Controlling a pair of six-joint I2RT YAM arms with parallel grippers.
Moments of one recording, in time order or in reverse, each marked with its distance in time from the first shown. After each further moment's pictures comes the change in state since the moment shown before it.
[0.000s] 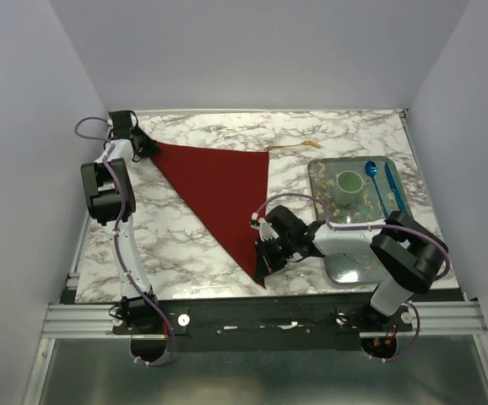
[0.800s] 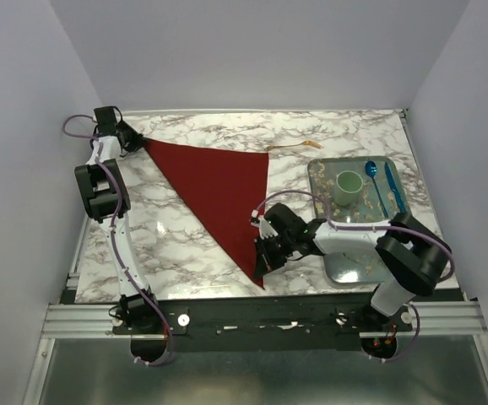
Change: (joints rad) left arm 0.089 0.143 0.231 -0.048 0.080 -0.008; right arm 0.006 -0.011 0.033 -0.060 0.035 0.016
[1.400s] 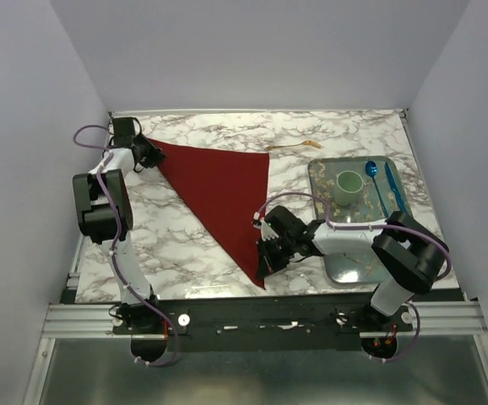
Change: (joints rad) left arm -0.098 -0.362 -0.452 -0.007 -0.043 -0.020; right arm 0.002 0.005 -0.008 -0.018 0.046 -0.001
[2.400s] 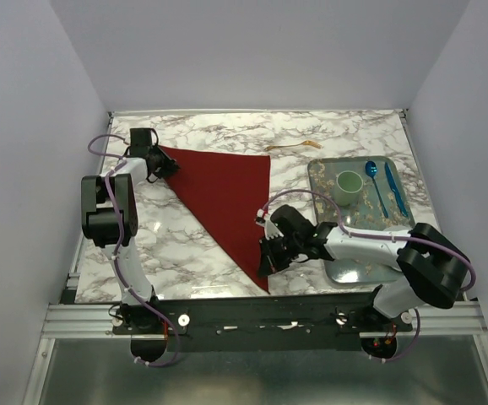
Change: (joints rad) left arm -0.122 -0.158 -0.289 0.136 -0.062 -0.056; right arm 0.015 -0.165 -0.032 -0.021 0.019 0.001
